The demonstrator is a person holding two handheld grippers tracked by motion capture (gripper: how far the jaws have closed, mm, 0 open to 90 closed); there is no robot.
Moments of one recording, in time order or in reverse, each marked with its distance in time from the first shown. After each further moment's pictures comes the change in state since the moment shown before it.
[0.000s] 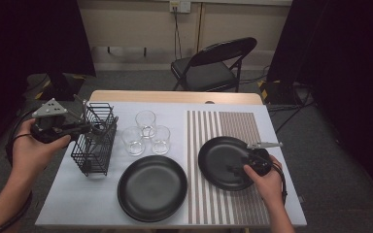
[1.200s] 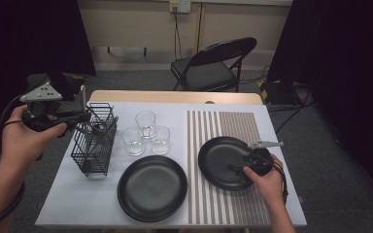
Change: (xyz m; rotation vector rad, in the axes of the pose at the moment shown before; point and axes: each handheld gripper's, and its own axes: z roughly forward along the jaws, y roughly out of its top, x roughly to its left) left arm -0.009 0.040 -0.025 -0.036 -0.027 0.016; right arm 0.001 0.003 -0.004 -0.009 -0.029 -0.023
